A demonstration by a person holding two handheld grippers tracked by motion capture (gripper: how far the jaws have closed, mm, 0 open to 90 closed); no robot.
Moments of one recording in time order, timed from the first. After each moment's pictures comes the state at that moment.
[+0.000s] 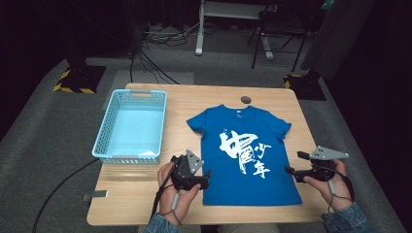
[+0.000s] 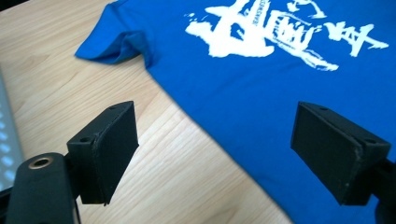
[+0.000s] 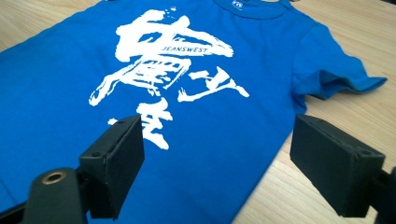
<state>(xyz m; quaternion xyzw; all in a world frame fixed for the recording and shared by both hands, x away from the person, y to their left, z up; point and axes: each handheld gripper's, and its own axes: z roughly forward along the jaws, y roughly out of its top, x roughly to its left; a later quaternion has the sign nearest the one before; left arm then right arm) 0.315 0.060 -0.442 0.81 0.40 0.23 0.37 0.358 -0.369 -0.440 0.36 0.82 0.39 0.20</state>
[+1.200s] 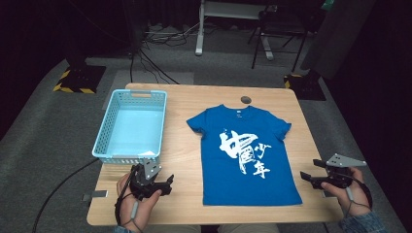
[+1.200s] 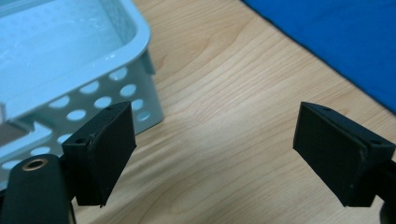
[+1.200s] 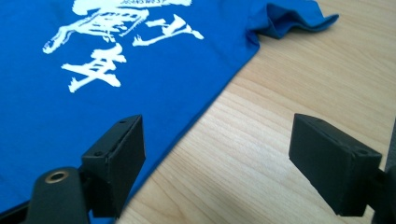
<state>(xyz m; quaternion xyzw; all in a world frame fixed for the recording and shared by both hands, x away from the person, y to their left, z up) 0.296 0.163 -0.469 0.78 0.47 0.24 0.34 0.347 -0.427 -0.461 0.40 0.82 0.37 0.19</state>
